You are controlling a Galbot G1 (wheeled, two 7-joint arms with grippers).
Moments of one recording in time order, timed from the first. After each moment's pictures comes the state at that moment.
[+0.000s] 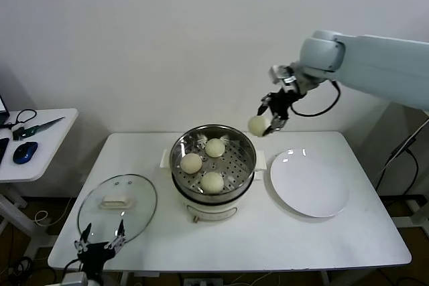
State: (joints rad) left arm 1.75 -1.48 -0.72 -2.03 -0.14 0.13 -0.07; right arm 0.97 0.99 -1.67 1.38 0.79 -0.26 -0.95
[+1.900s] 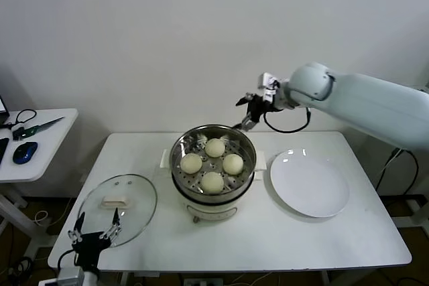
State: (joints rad) left arm 1.72 -1.45 -0.72 -2.04 -0.12 0.06 -0.11; right arm 0.48 0.77 -1.08 1.42 0.84 -0.37 -0.48
